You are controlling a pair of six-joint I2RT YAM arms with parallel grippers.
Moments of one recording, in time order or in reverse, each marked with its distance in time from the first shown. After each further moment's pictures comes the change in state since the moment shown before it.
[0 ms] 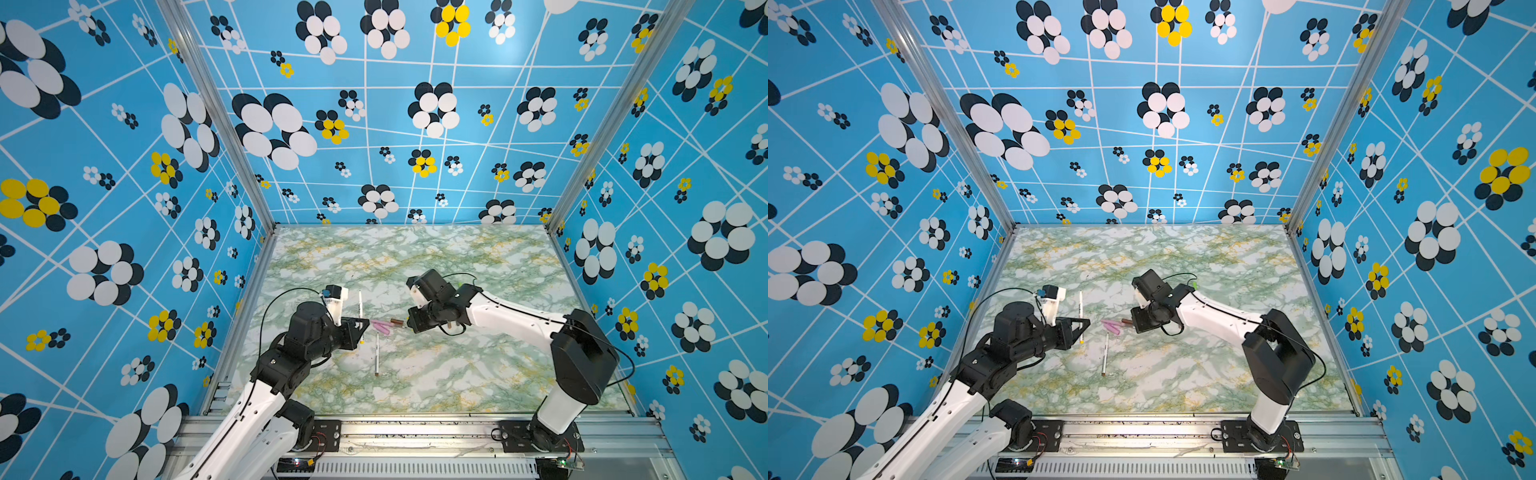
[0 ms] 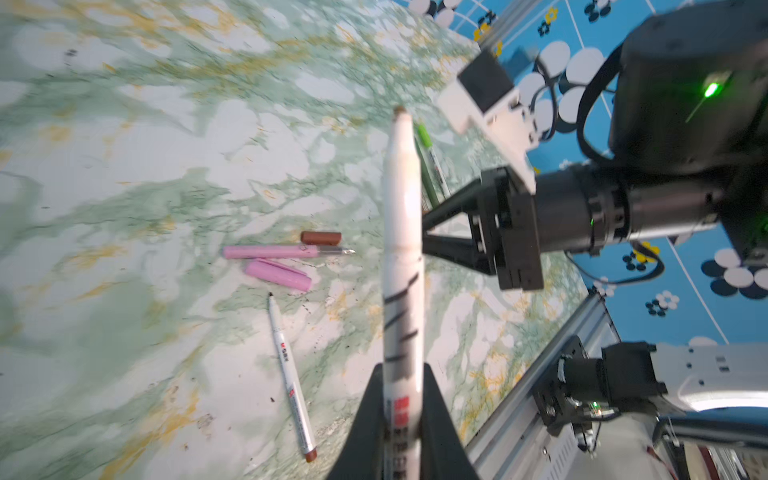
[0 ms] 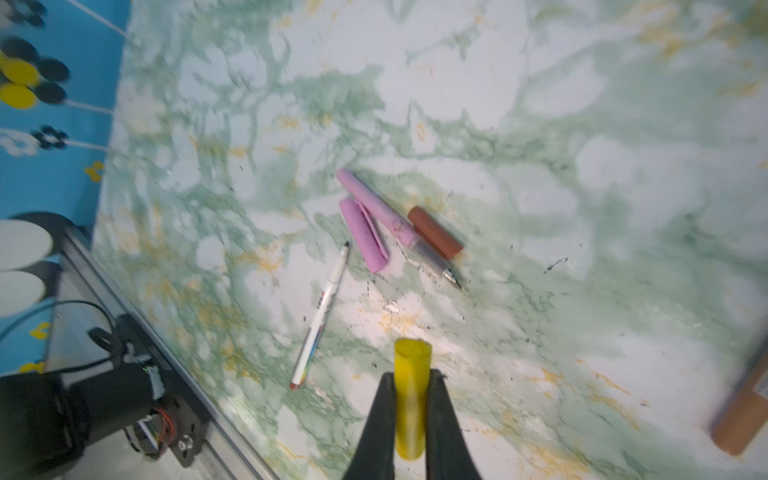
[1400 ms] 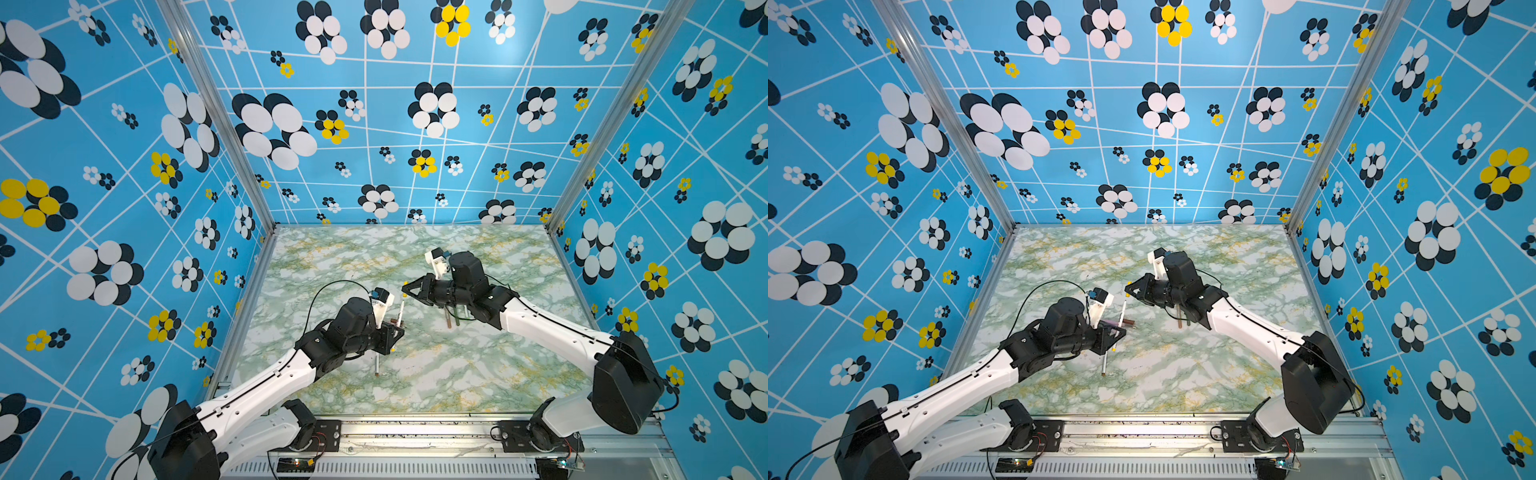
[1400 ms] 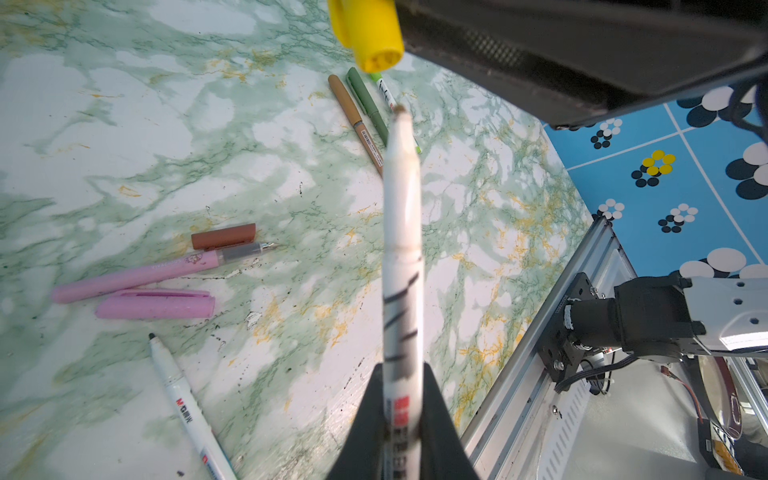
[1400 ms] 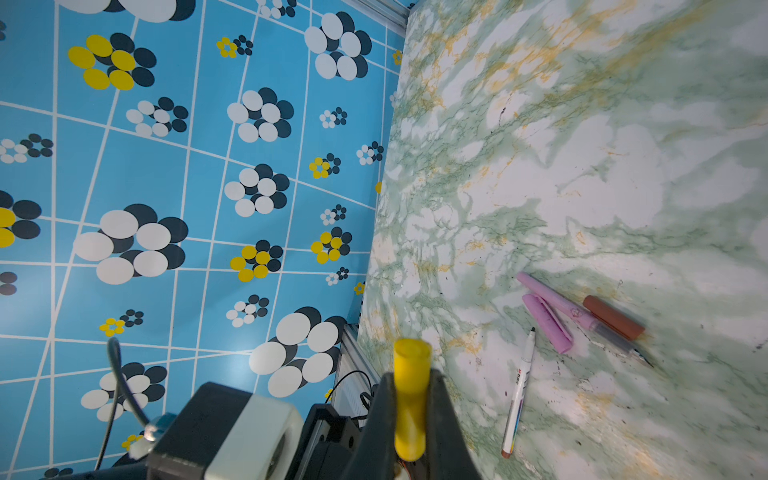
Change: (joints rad) left arm -0.218 0.254 0.039 0.162 -0.086 0.018; right arm -0.066 -0.167 -0.126 0.431 -0.227 0.433
